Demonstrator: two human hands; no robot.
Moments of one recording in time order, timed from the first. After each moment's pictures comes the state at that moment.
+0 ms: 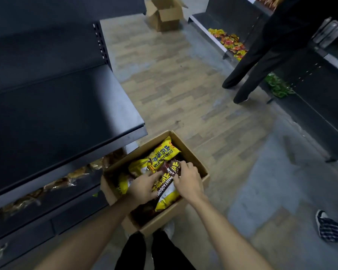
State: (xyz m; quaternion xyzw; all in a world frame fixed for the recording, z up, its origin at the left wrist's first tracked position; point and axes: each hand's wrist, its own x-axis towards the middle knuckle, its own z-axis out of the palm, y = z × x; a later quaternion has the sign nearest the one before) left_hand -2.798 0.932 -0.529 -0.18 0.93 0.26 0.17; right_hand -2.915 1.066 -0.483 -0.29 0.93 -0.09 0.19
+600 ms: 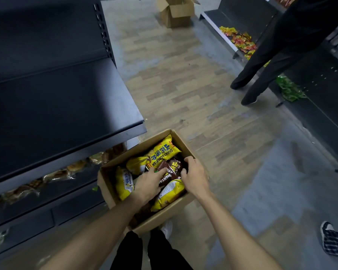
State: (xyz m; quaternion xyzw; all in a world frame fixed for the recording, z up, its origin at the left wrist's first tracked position) left_hand -2.828 0.958 -0.526 -0.26 0.93 0.19 0.20; right_hand -2.948 1.076 -0.490 -0.28 0.93 -0.17 0.18
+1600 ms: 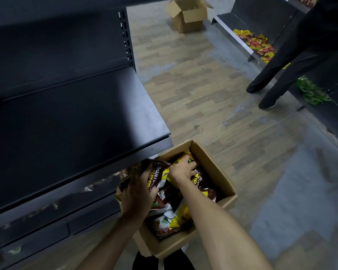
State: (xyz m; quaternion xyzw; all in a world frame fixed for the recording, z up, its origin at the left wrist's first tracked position) left_hand -2.771 0.896 -0.495 -0.44 0.86 0.24 -0.04; right_hand -2.927 0.923 -0.553 0.00 0.92 -0.21 0.34
